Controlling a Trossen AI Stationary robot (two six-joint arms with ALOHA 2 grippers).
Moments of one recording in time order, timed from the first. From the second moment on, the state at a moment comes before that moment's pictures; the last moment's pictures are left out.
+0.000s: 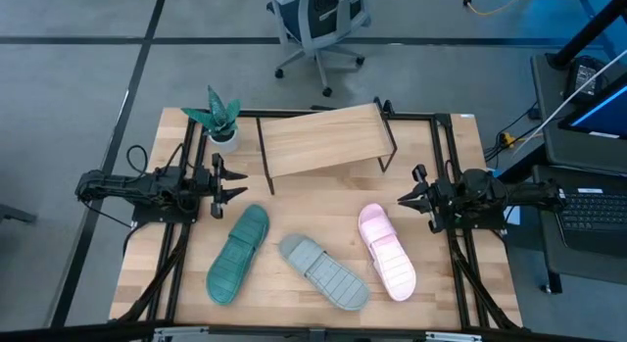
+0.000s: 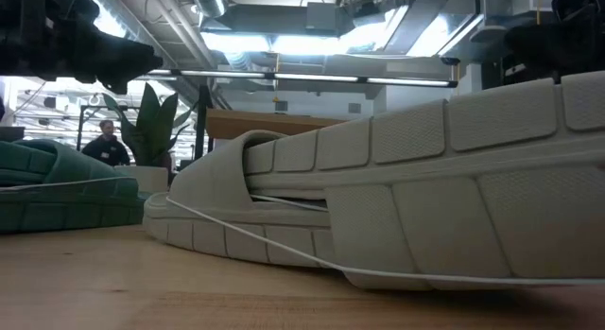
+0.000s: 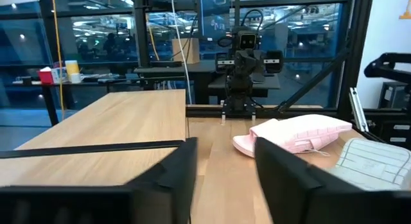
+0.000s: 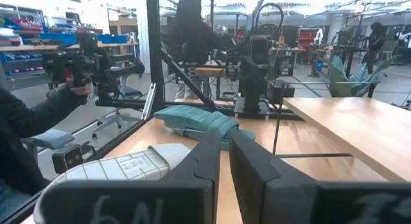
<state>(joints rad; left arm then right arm) -0.05 0.01 0.01 0.09 -0.20 0.03 0.04 0.03 0.05 0.08 -0.15 0.01</state>
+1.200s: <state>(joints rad) -0.05 0.23 0.21 0.12 -0.07 0.02 0.04 0.47 0.47 -0.10 -0.21 -0.08</state>
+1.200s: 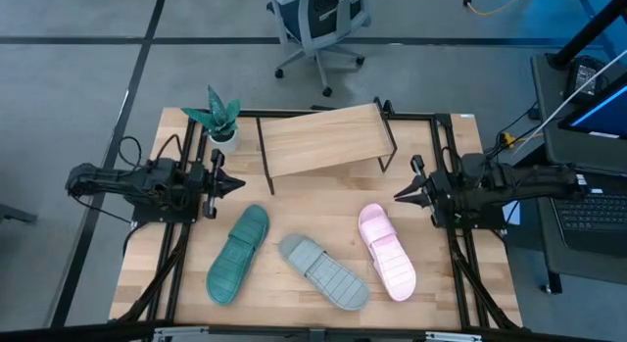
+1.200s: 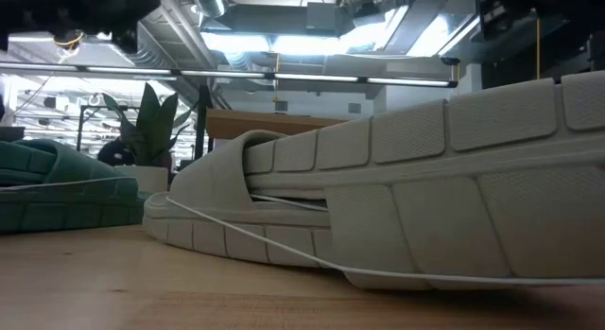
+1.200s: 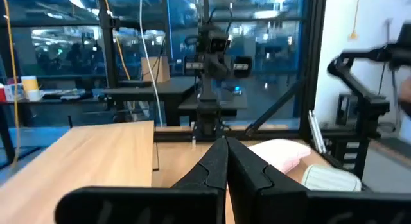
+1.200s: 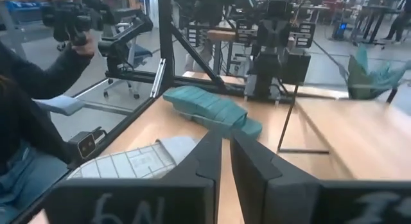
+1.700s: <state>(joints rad) -0.11 0.58 0.37 0.09 -0.09 0.06 0.11 0.54 0.55 -0.23 -0.23 -0.11</state>
